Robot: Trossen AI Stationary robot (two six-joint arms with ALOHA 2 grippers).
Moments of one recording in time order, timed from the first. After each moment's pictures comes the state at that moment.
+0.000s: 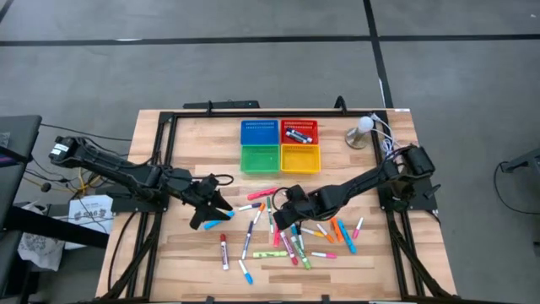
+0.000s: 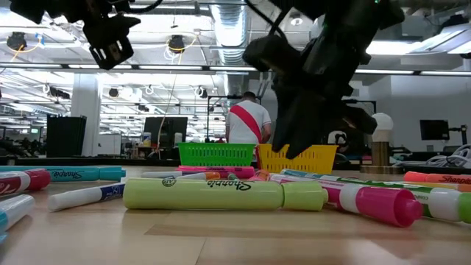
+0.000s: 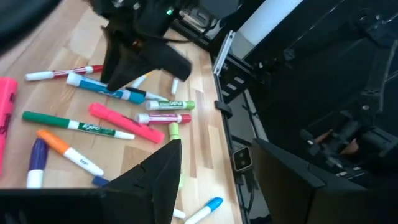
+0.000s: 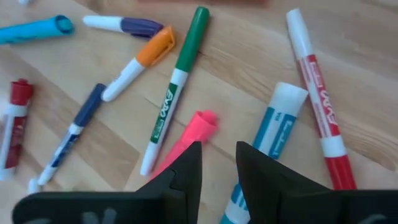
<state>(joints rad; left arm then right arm) -0.29 0.92 0.49 0.13 0.12 -0.62 0.29 1.84 1.12 -0.39 0.21 1.29</state>
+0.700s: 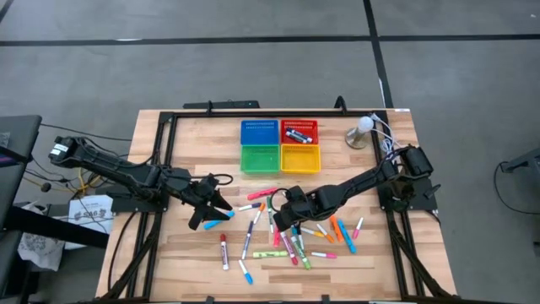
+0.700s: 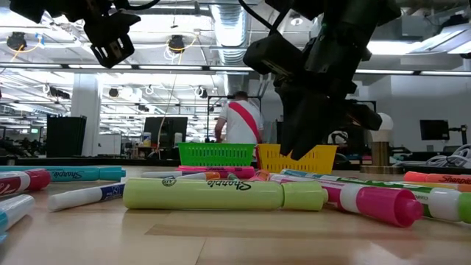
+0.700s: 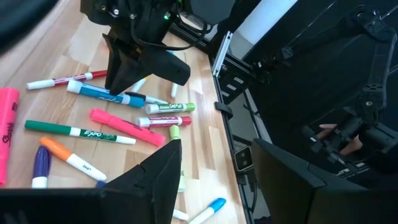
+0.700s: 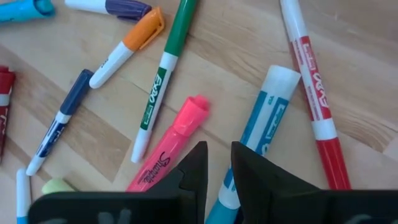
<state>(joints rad) -0.29 0.91 0.49 0.12 0.12 -0.58 0.29 1.85 1.15 -0.46 0.16 1.30</state>
